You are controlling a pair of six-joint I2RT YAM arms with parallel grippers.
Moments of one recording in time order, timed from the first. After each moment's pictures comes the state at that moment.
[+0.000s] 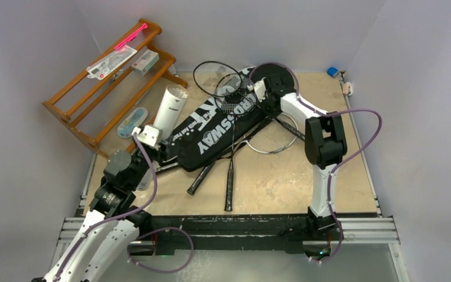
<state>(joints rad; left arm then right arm) -0.45 0.47 0.59 -0.17 -0.08 0.15 0.29 2.14 1.67 -0.59 0.05 -0.41</state>
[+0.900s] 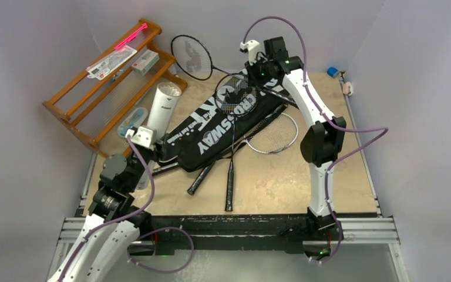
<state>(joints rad) -0.41 0.42 0.57 -0.13 -0.11 0.15 0.32 2.16 2.22 -0.85 -0.32 -0.31</state>
